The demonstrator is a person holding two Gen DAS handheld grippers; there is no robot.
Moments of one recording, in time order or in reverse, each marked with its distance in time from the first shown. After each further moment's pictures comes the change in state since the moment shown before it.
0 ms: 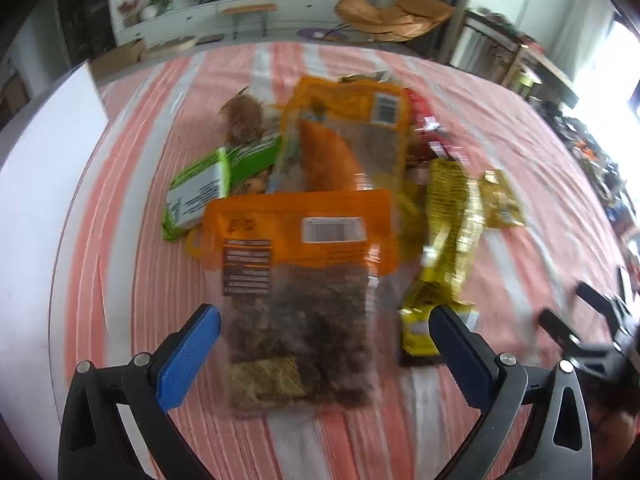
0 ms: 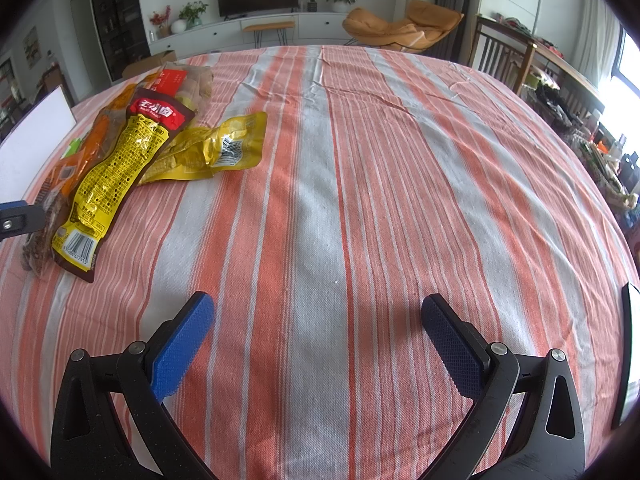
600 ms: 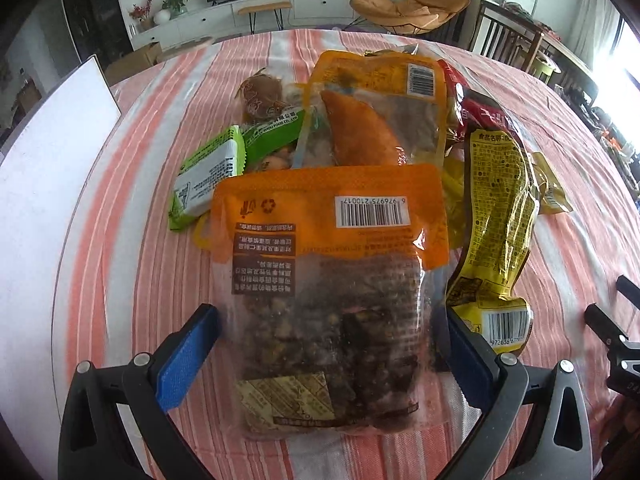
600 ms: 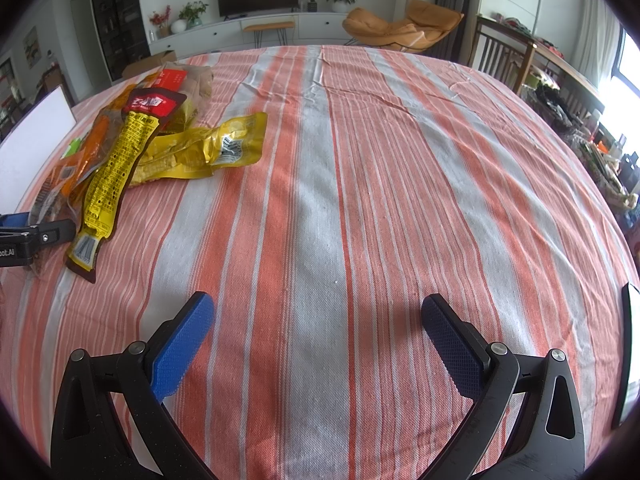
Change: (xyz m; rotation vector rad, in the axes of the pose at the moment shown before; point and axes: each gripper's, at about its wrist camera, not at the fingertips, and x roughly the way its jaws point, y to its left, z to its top) left arm 0.022 0.001 -0.008 0.026 -0.002 0.089; right arm 0.000 0.000 0.000 0.000 0.000 0.000
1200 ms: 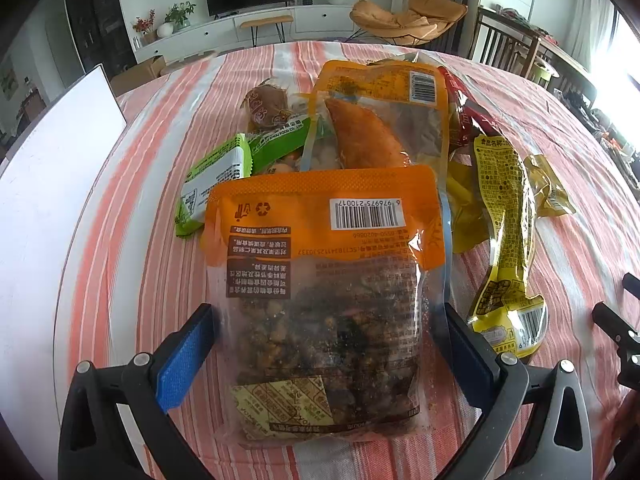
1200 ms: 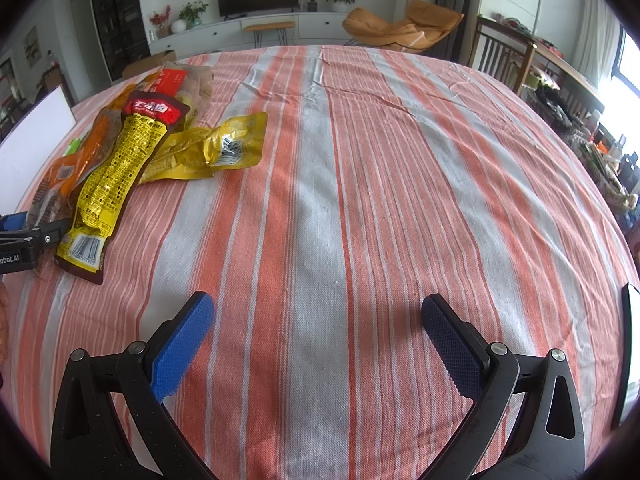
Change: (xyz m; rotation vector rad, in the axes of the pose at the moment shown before) left arm 0.000 0.002 -0.004 0.007 -0.049 0.017; right arm 0.000 0.000 0.000 0.000 0.000 0.000
